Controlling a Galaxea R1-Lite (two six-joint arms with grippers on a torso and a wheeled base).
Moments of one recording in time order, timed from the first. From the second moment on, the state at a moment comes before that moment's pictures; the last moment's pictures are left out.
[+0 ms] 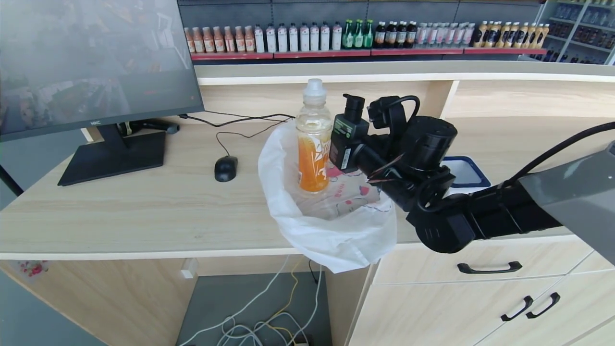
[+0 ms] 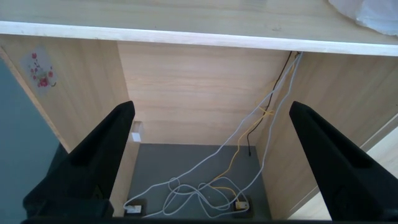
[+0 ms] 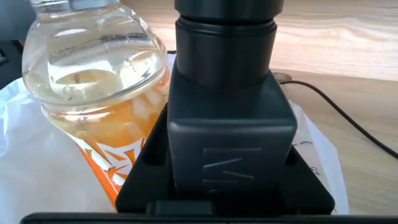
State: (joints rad) left arm 0.00 0.00 0.00 0.00 0.00 0.01; right arm 0.56 2.12 -1.28 -1.06 -0.10 -0.01
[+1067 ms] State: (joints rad) left arm 0.00 0.00 0.00 0.00 0.00 0.01; right arm 0.52 2.24 -1.28 -1.15 -0.12 -0.06
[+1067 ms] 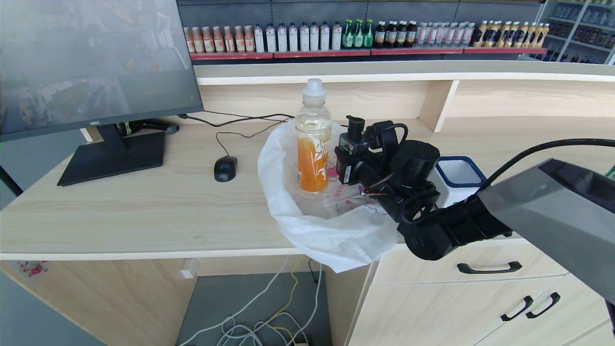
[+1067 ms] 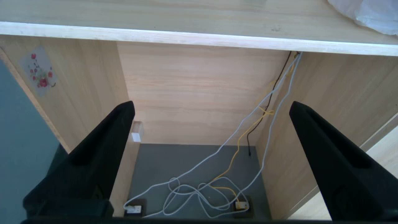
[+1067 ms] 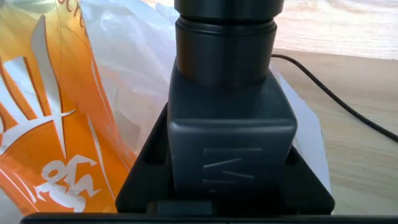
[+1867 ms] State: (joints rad) left arm 0.00 0.00 0.00 0.00 0.00 0.01; right arm 0.52 2.26 -1.26 -1.15 -0.12 -0.06
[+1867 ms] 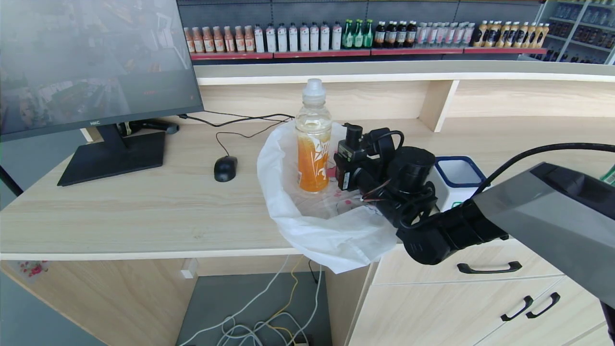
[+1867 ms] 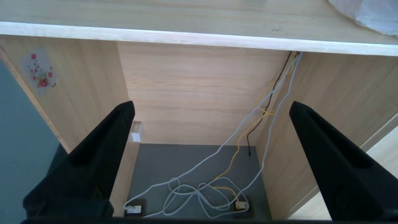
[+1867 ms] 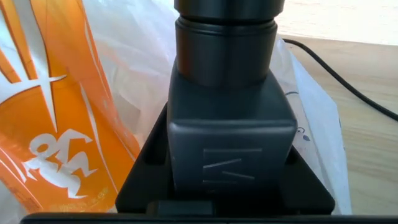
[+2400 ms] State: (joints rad) left arm 0.00 0.00 0.00 0.00 0.00 0.01; right arm 0.52 2.26 -1.25 -1.15 -0.12 -0.06
